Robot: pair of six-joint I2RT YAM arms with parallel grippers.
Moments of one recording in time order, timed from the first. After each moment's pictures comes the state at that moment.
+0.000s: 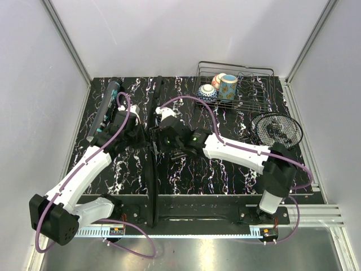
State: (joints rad) left arm -0.43 1.09 0.95 -0.66 0.04 -0.60; right arm 1.05 1.73 1.42 -0.30 0.11 0.56
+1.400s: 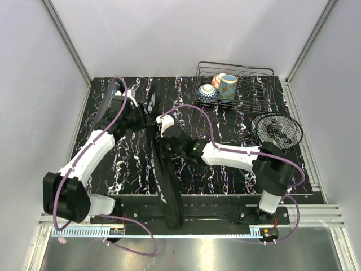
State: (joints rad) left arm -0.26 1.27 1.00 -0.40 0.17 -0.60; right arm 1.05 1.77 1.20 0.06 0.13 0.42
